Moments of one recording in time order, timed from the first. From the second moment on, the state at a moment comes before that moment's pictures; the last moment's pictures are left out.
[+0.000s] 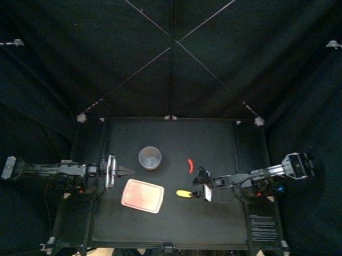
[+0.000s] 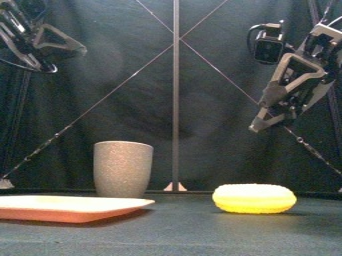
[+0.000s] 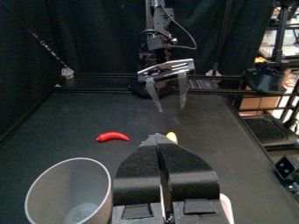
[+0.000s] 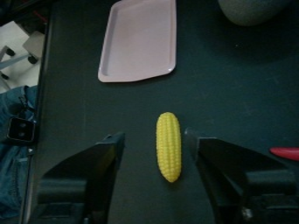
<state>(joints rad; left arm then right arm) 0.02 -1.00 1.21 0.00 -0.16 0.00 0.13 -0.34 1.02 0.02 -0.15 0.38</state>
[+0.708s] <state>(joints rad) 0.02 -1.00 1.21 0.00 -0.15 0.00 0.15 0.01 0.88 0.01 -0.10 0.38</state>
